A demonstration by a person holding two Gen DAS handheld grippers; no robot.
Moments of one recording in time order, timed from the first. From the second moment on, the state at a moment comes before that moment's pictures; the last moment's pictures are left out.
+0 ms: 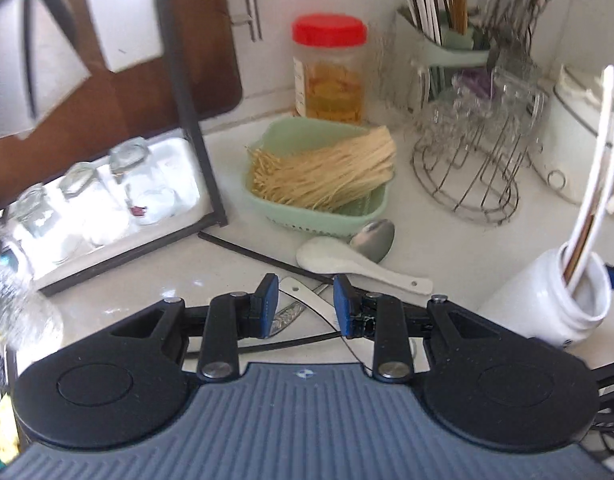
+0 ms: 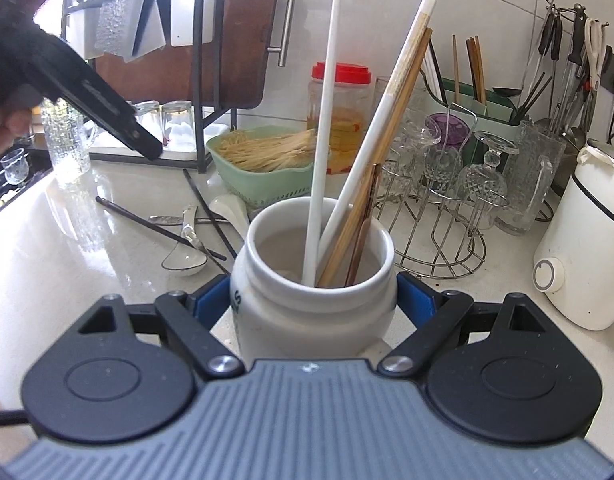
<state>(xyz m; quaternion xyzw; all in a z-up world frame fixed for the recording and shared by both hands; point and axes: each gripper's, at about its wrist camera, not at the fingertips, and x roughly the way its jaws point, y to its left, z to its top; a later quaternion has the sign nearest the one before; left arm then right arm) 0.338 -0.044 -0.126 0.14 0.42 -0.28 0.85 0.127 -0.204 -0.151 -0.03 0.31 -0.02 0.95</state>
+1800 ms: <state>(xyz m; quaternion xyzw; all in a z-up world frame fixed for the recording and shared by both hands) 0.302 -0.054 -0.180 0.25 0.49 -0.40 0.74 0.140 -0.207 -0.151 -0.03 0.33 -0.02 0.94</state>
